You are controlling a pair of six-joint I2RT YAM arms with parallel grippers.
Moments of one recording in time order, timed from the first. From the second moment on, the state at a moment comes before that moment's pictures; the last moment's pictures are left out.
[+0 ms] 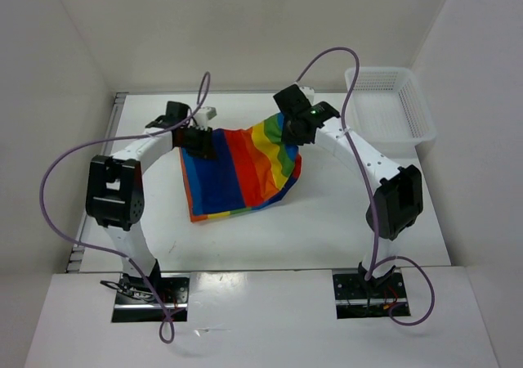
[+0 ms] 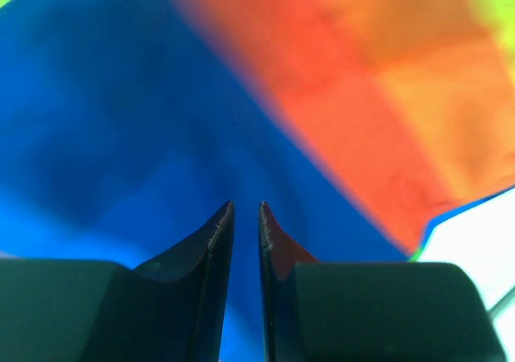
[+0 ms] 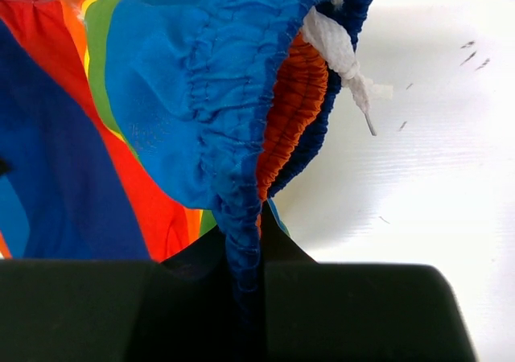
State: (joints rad) left arm -0.16 1.86 1.34 -0.46 0.52 0.07; right arm 0.58 1.78 1.70 -0.87 0.34 0.60
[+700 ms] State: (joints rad) left arm -0.03 1.95 1.27 -0.44 0.44 0.07; right arm 0.71 2.06 2.04 -0.91 0.24 0.55
